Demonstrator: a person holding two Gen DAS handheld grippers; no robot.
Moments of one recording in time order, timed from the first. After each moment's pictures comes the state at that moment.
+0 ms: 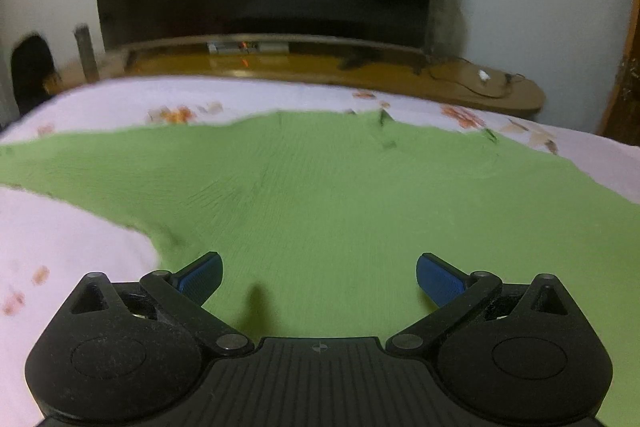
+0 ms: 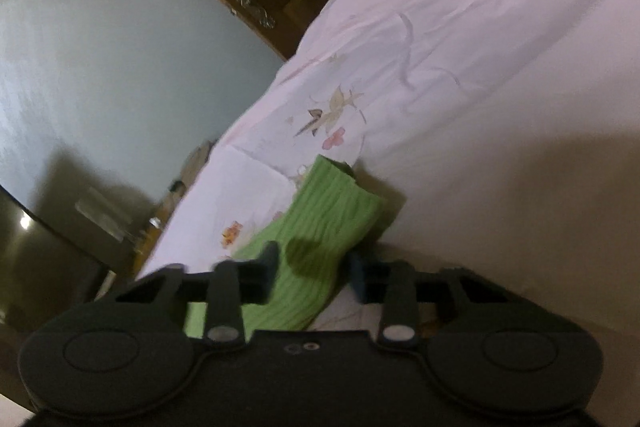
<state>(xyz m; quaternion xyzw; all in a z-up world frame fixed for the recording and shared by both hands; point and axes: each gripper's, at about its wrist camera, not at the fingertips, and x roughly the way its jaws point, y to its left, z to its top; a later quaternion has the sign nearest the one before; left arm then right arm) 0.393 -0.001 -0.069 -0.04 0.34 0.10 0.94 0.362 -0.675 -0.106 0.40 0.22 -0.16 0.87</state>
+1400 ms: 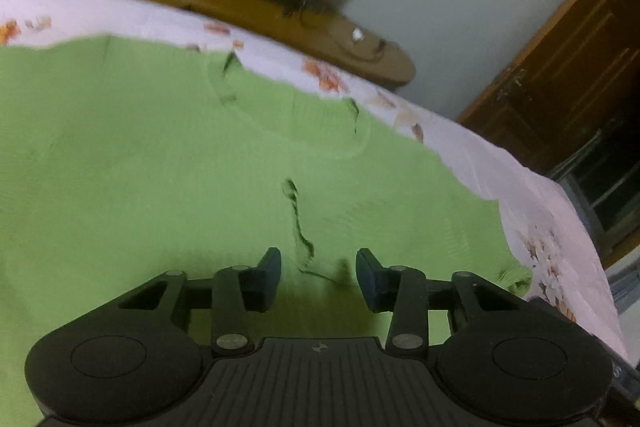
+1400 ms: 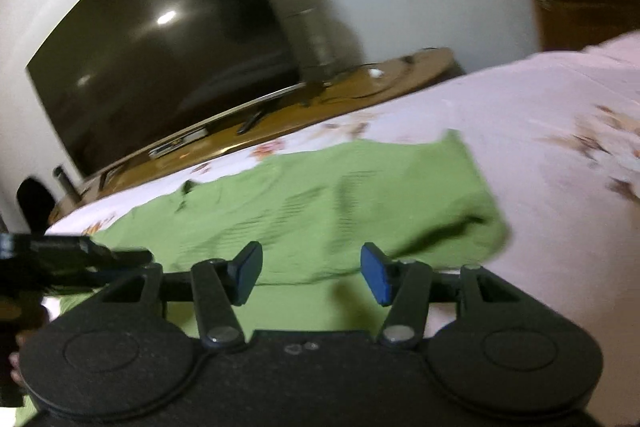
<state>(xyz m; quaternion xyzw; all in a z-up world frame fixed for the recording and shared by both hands) 0.476 -0.004 -0.092 -0.22 0.41 -0.14 0.88 0.363 -0.329 -0.057 0.15 0.28 0.09 0.94</state>
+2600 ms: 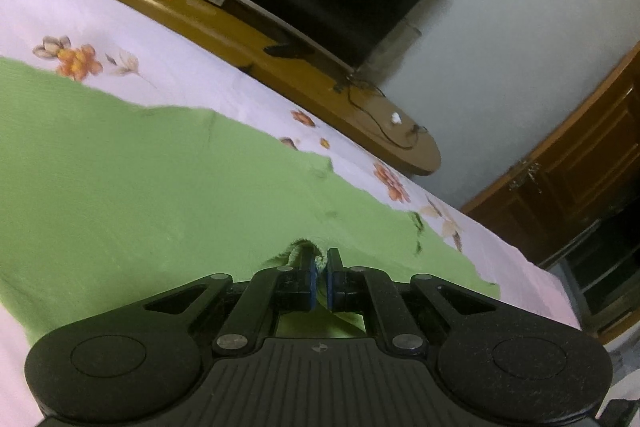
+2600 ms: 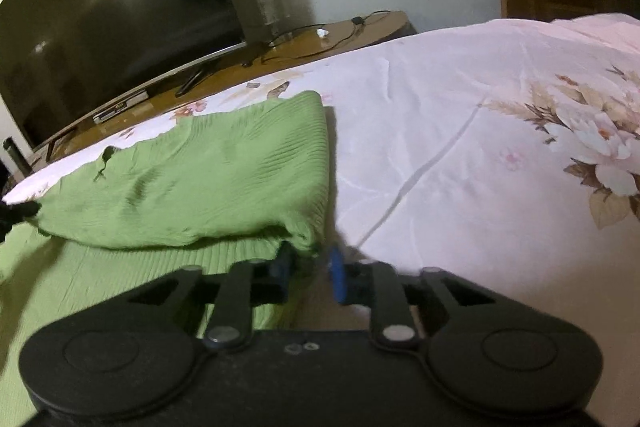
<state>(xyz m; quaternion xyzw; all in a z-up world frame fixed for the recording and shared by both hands) 0.489 0.108 -0.088 -0.29 0.34 -0.08 0.89 0.398 -0.366 -0.096 0.11 0.35 0.04 0.93</state>
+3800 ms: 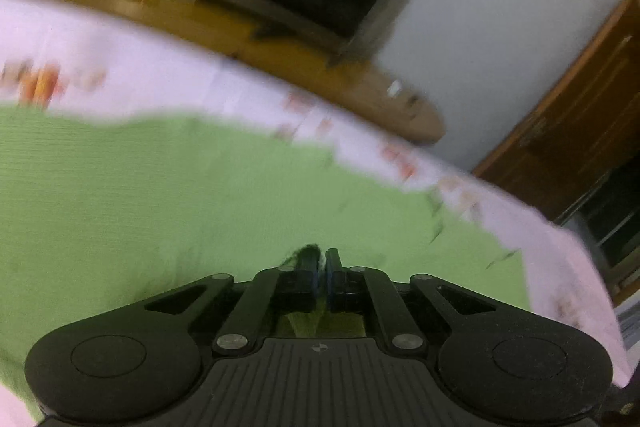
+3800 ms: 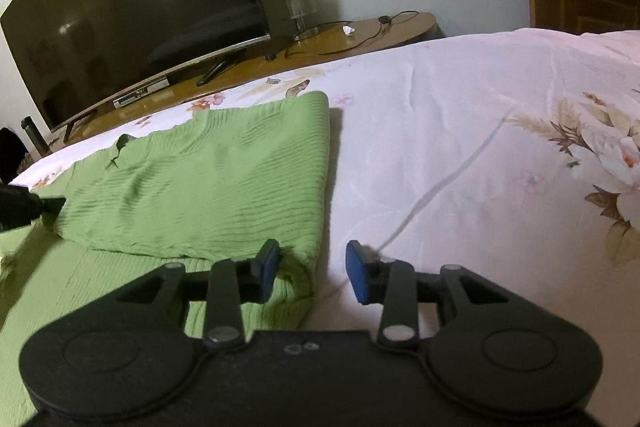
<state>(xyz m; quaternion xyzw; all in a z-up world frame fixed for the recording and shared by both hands) 0.515 0.098 -0.084 -0.23 0.34 -0.12 0.90 0.408 -0.373 -0.094 0.10 0.35 0.08 0.93</state>
